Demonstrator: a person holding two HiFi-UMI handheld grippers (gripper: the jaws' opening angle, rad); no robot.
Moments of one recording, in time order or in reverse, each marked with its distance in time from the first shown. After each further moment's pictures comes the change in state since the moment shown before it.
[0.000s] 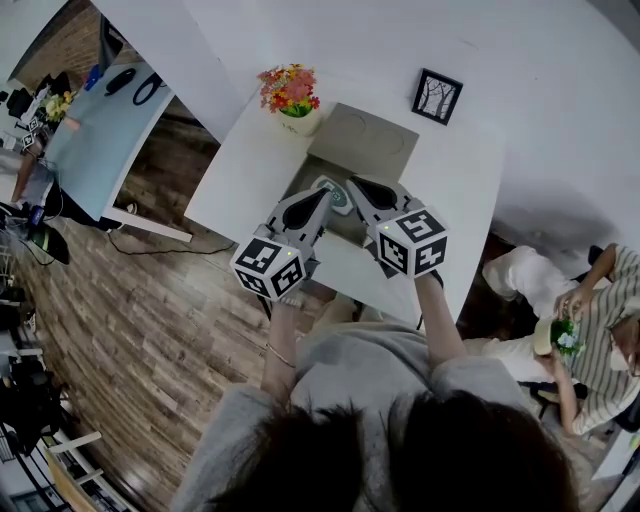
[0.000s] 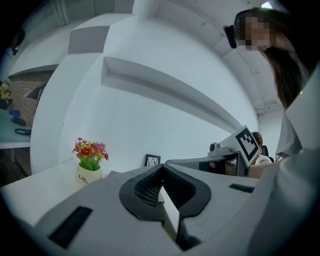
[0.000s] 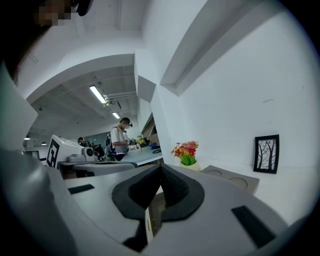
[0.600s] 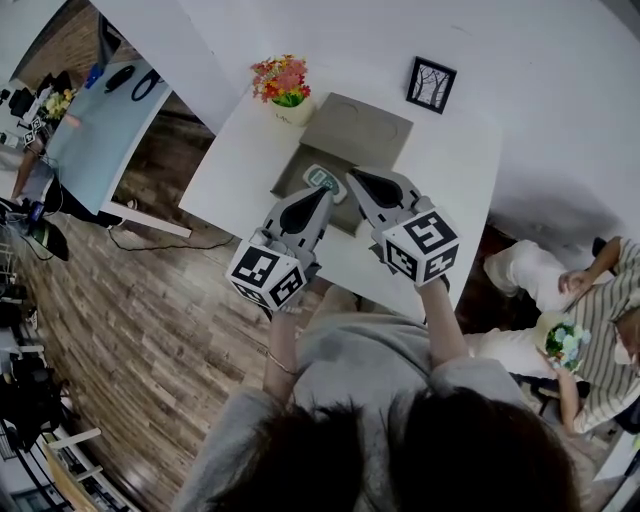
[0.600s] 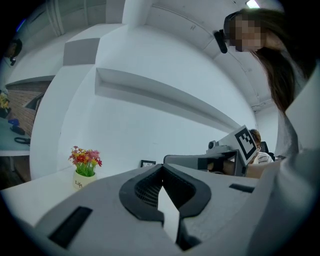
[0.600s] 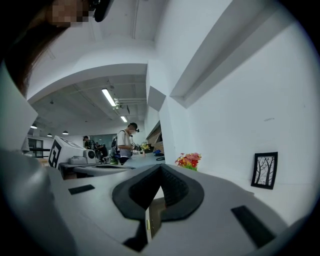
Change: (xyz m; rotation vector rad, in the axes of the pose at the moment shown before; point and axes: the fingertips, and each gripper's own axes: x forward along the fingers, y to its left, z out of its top) left arm -0.008 -0.042 0.007 0.068 -0.071 0.004; right arm -0.041 0.012 0.019 -0.105 -0.106 0.045
